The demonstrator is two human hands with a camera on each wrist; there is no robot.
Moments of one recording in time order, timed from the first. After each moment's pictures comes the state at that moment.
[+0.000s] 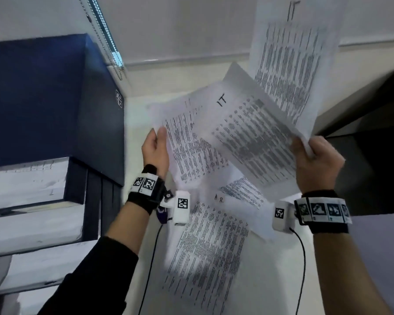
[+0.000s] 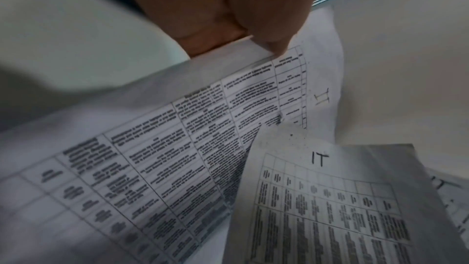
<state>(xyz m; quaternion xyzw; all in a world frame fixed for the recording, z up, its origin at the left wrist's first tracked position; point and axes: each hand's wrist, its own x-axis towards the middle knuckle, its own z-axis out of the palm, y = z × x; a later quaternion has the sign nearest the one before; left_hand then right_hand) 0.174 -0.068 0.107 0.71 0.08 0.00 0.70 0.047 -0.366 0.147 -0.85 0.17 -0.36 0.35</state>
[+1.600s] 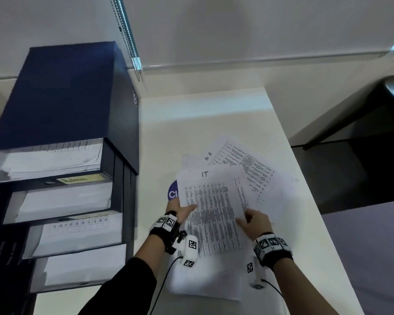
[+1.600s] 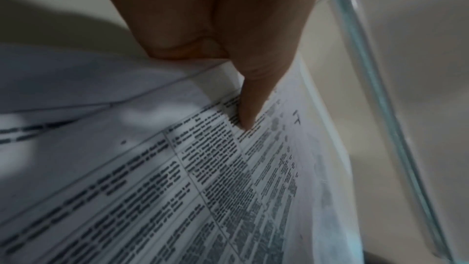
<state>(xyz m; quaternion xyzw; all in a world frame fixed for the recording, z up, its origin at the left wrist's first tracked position) 0.030 -0.010 -0.014 0.81 0.10 -0.31 0.48 -0.077 -0.256 0.011 -0.90 0.27 0.18 0.30</state>
